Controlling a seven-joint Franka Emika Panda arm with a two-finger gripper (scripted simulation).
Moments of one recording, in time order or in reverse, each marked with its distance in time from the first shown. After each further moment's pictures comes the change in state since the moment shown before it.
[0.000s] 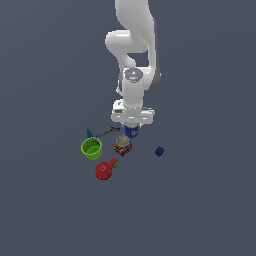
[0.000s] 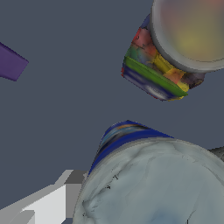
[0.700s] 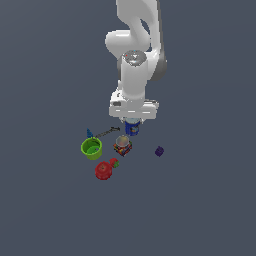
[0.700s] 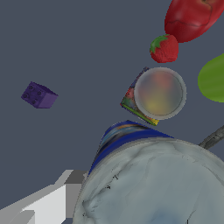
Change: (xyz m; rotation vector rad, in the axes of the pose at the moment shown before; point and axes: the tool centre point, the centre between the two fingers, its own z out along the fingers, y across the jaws) arm 0.034 -0.004 -0.072 0.001 0.000 0.000
